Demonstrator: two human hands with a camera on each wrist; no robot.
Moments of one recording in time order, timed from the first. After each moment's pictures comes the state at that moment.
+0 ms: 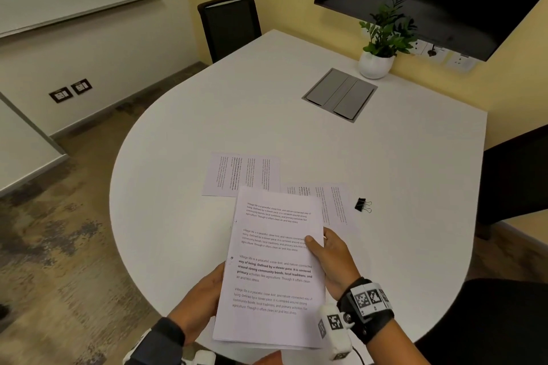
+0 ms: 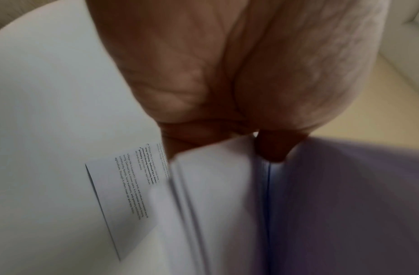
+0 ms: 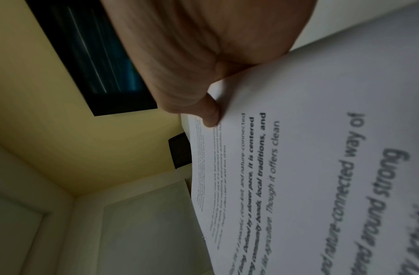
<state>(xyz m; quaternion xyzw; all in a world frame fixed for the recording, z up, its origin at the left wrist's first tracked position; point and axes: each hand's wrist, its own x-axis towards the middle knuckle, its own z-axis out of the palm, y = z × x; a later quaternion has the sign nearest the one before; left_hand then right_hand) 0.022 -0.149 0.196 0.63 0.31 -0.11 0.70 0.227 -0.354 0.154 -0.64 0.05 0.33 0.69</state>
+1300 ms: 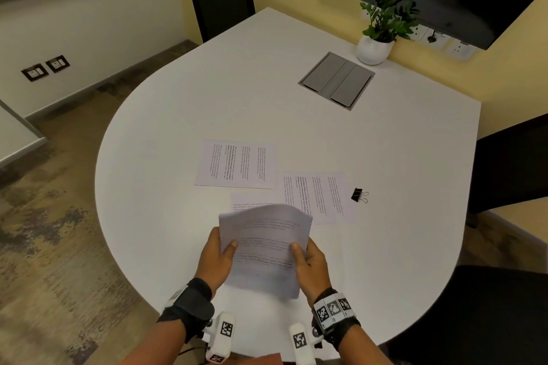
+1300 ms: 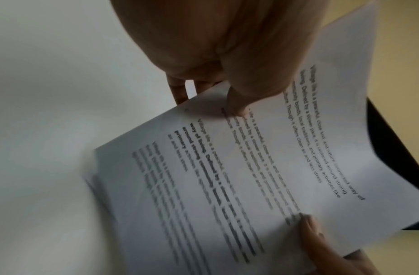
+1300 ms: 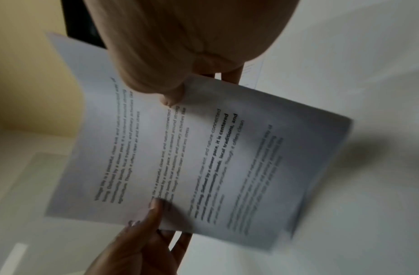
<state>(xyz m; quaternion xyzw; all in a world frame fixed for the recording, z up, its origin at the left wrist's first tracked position) 0.081 -0.125 0.122 0.67 0.38 0.03 0.64 0.186 -0.327 0.105 -0.75 -0.03 0.25 0.61</state>
